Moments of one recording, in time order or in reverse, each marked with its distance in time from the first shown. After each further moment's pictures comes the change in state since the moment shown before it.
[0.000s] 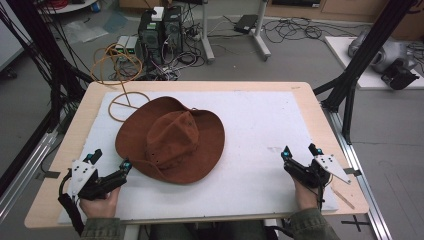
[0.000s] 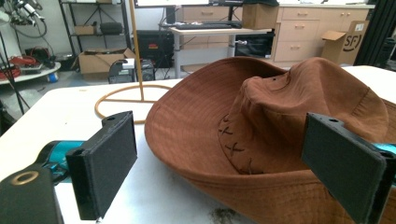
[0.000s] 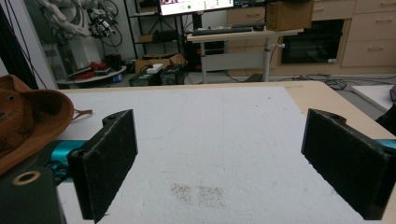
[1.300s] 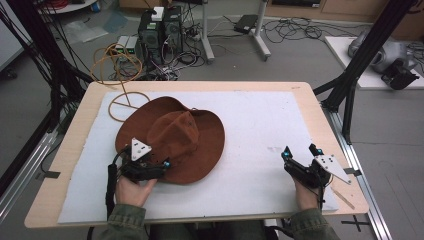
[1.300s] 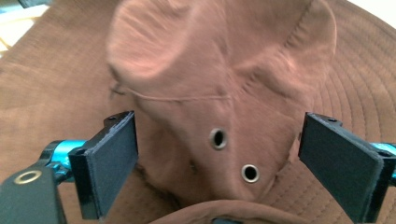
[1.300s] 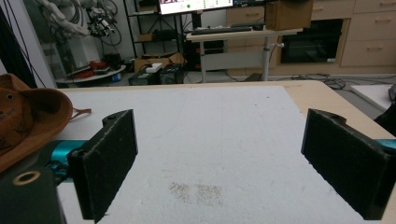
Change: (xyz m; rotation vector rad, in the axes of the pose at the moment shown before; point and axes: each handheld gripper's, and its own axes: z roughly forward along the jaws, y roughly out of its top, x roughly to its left) left arm -0.074 0.012 0.075 0.449 -0.185 0.112; right arm 0.000 0.000 -0.001 0.001 -0.001 0.001
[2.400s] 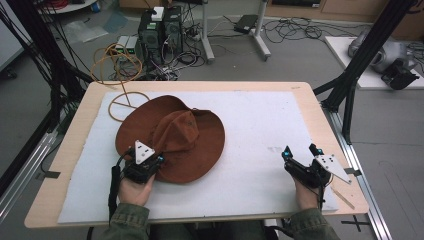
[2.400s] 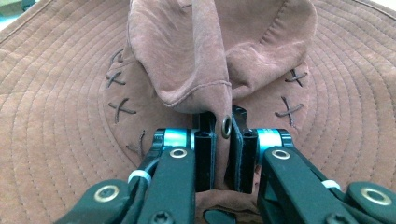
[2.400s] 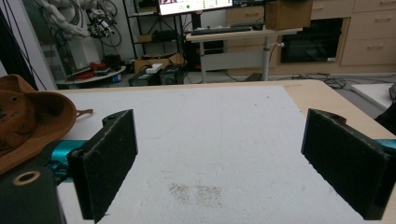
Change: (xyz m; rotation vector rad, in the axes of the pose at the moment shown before) left arm -0.003 -0.007 0.004 -0.025 0.015 0.044; right arm -0.001 0.000 0.001 0.002 0.000 0.010
